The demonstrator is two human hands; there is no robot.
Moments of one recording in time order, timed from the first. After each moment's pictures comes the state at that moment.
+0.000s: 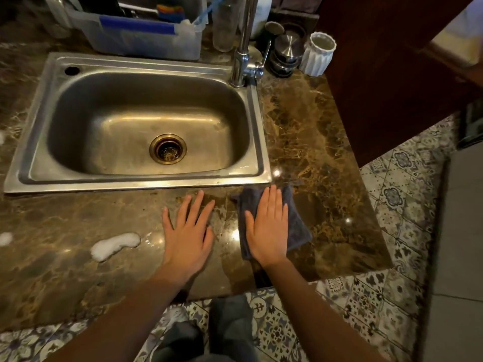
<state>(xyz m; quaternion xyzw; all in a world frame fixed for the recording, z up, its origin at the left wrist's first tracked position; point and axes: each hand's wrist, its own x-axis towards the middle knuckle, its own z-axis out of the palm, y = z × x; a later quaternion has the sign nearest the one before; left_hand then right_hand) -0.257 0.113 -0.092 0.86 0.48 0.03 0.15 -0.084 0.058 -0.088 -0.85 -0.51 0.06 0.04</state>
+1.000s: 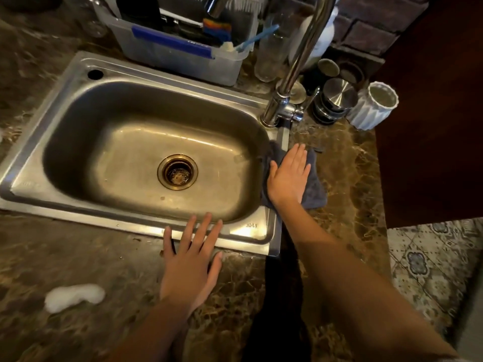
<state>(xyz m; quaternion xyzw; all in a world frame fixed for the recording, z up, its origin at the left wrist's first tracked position) -0.195 0.163 -0.090 0.81 0.57 0.01 0.14 0.030 0.303 -0.082 -0.85 -0.52 0.09 0.05</state>
